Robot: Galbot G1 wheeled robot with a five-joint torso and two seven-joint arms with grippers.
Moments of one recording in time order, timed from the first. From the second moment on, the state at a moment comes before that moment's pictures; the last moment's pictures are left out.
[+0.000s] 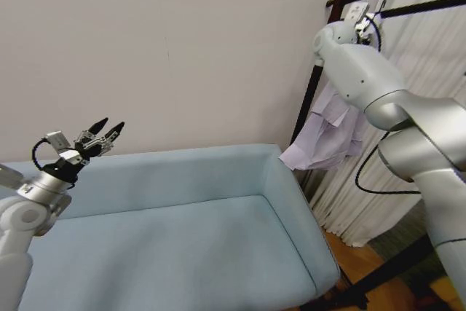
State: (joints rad) left arm 1.03 -0.85 -0.98 -1.96 -1.16 0.23 0.51; right arm 0.81 1.21 -0.55 0.48 1.22 -0.32 0.99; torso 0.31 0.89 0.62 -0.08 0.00
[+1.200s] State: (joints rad) left arm 1.05 -0.85 -0.99 -1.97 -1.16 0.23 0.49; right arm 0.70 1.12 -0.56 0.68 1.21 -0.35 0.98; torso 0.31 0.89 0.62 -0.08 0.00
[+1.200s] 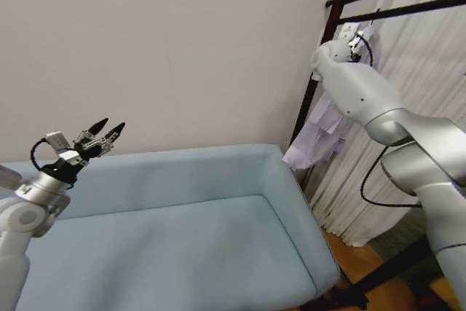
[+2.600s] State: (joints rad) left arm 1.11 -0.92 -0.98 -2.02 -1.04 0.20 0.31; right arm 0.50 0.77 -0.59 1.46 1.18 -0.34 0.84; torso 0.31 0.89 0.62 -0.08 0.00
